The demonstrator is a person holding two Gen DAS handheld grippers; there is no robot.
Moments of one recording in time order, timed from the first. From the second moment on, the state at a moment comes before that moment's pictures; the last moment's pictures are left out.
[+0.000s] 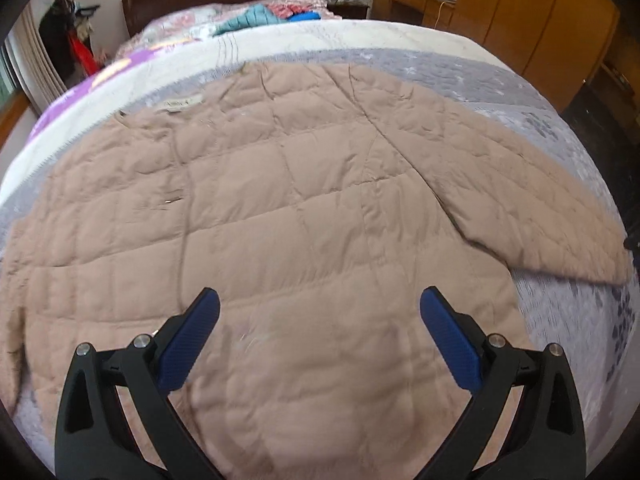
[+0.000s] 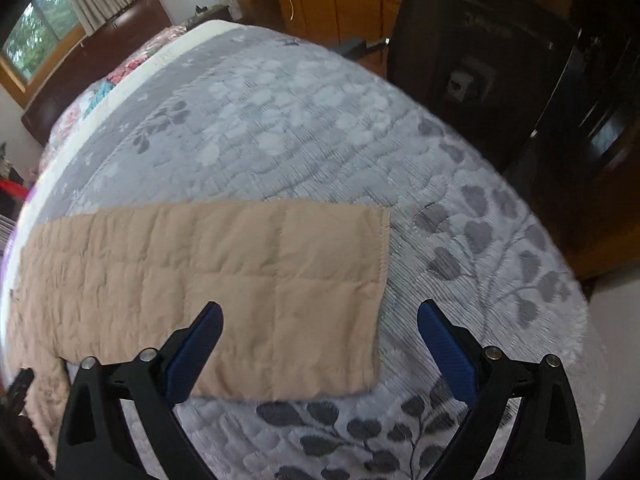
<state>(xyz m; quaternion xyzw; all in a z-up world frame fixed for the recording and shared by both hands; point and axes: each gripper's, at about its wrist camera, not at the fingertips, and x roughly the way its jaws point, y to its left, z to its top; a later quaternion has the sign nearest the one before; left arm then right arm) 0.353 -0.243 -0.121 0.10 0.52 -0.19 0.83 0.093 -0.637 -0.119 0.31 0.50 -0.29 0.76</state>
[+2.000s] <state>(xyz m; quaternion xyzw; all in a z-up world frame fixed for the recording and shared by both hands) 0.359 -0.231 -0.113 -0.04 0.53 -0.29 0.79 0.240 -0.442 -0.058 0.24 0.41 -0.08 0.88</state>
